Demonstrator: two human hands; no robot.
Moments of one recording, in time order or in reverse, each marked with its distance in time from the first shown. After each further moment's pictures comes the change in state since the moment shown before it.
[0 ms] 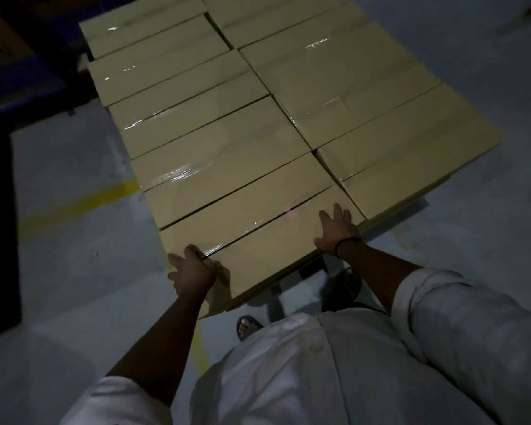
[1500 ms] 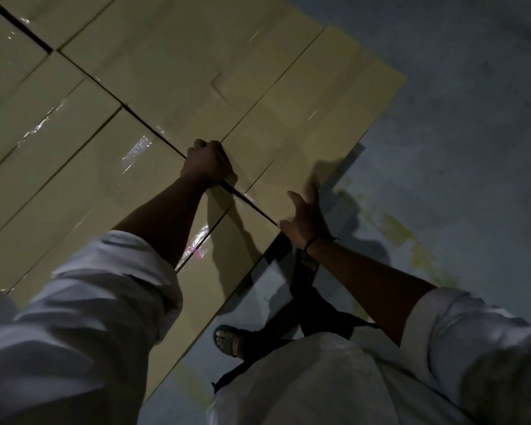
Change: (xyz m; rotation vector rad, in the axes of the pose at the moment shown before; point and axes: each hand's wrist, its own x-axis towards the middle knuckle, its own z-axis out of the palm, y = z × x) left_hand 0.079 0.415 0.152 0.526 -0.211 0.816; right_hand 0.041 0.140 -0.049 0.786 0.191 0.187
